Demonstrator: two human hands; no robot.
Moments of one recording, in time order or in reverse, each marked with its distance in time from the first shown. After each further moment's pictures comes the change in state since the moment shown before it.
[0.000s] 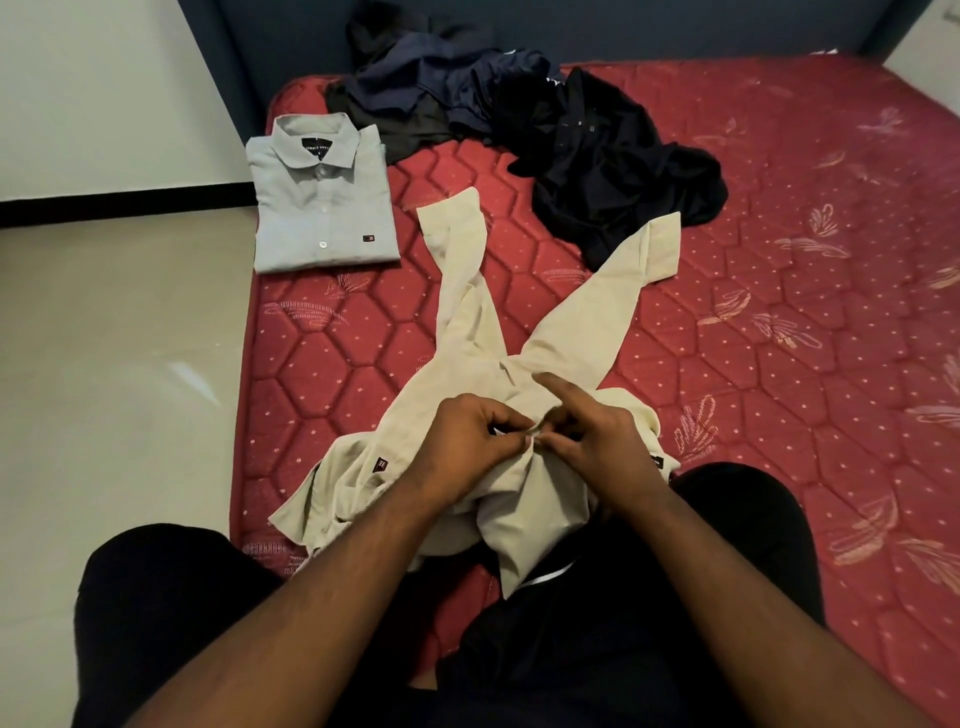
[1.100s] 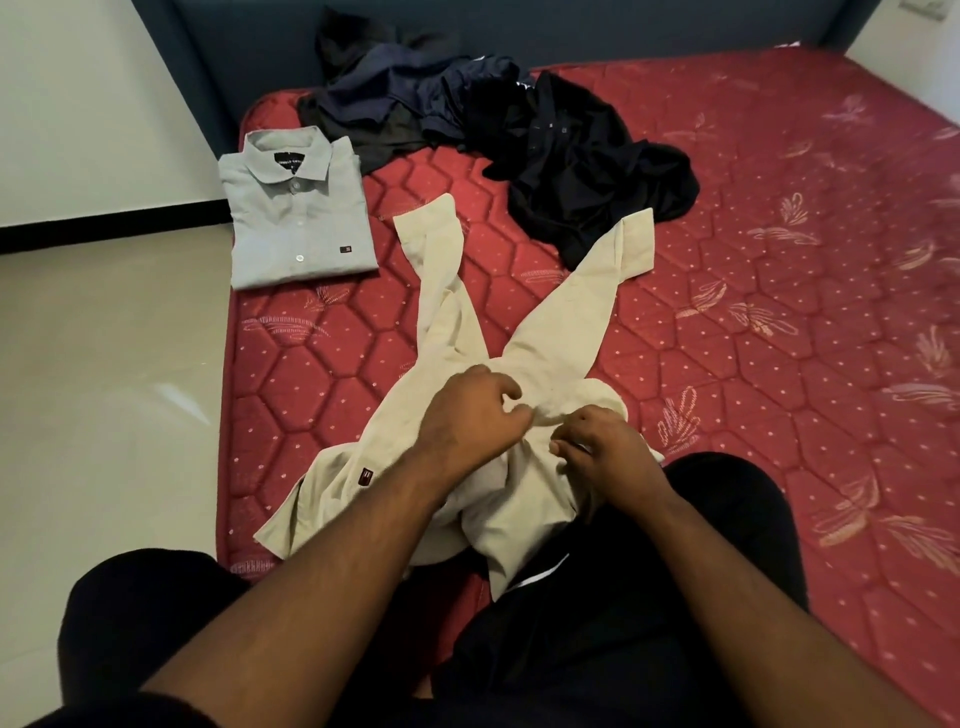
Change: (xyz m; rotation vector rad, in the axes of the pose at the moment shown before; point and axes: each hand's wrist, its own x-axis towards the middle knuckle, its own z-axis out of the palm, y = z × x) left_hand 0.032 0.023 0.012 0.540 0.004 -0.006; right_hand -0.015 0.042 -0.012 -0.262 -0.165 0.132
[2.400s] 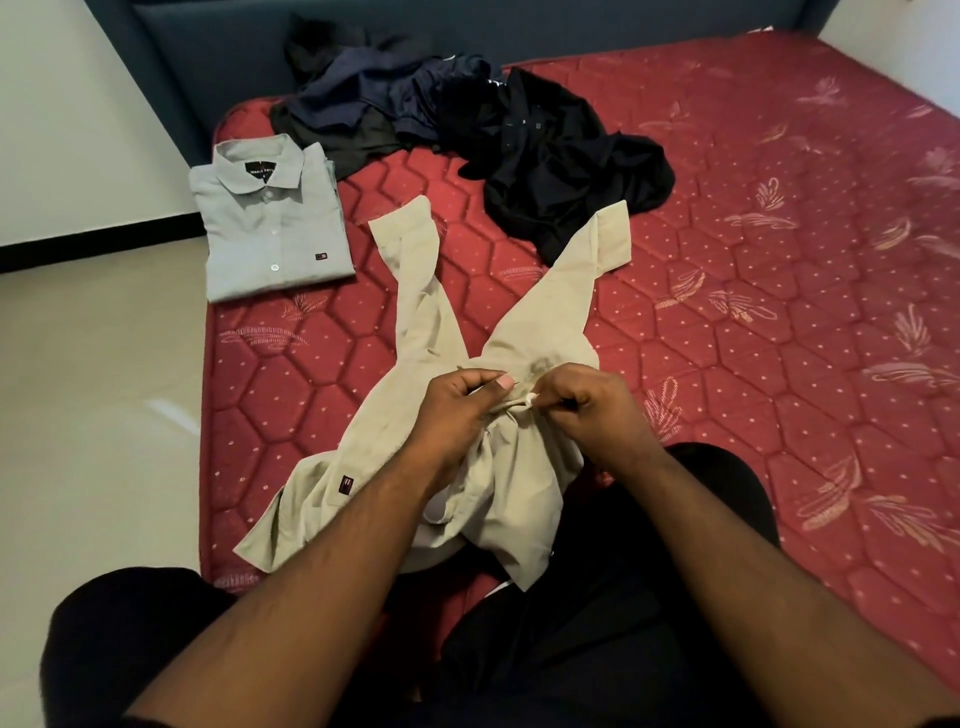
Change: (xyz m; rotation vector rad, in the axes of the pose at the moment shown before) left_hand 0.003 0.009 0.024 -1.143 0.002 -0.237; right_hand 0.020 -0.010 -0.030 0.244 0.293 -0.225
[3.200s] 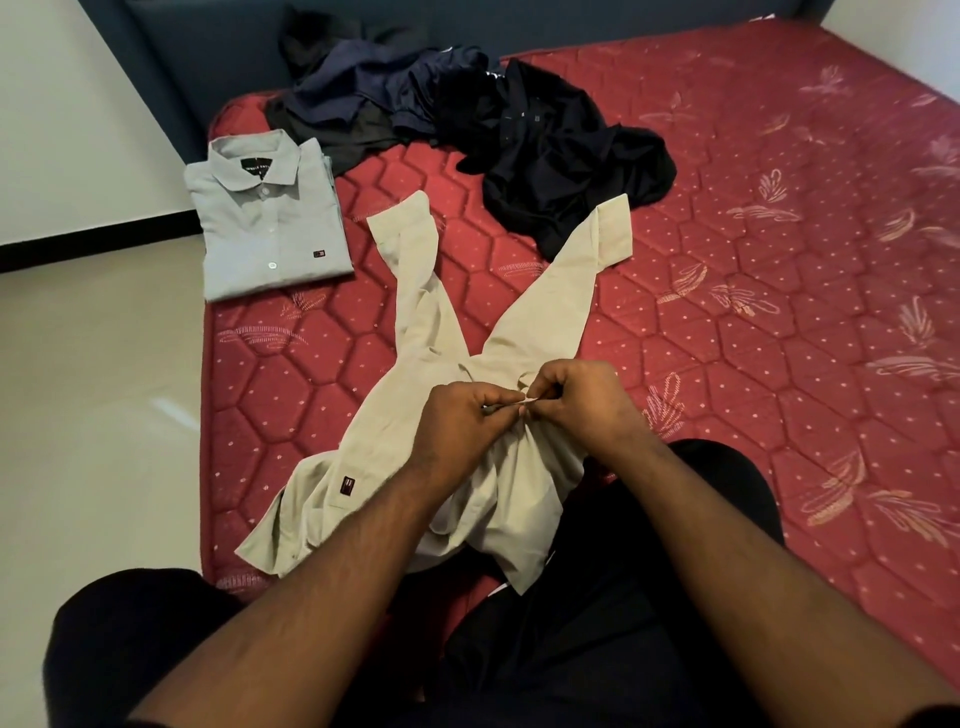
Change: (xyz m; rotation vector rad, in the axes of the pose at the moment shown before) left_hand -0.005 -0.006 -0.011 0.613 -0.060 0.361; right_hand 0.018 -0.008 0.006 -0.090 -0.191 0.406
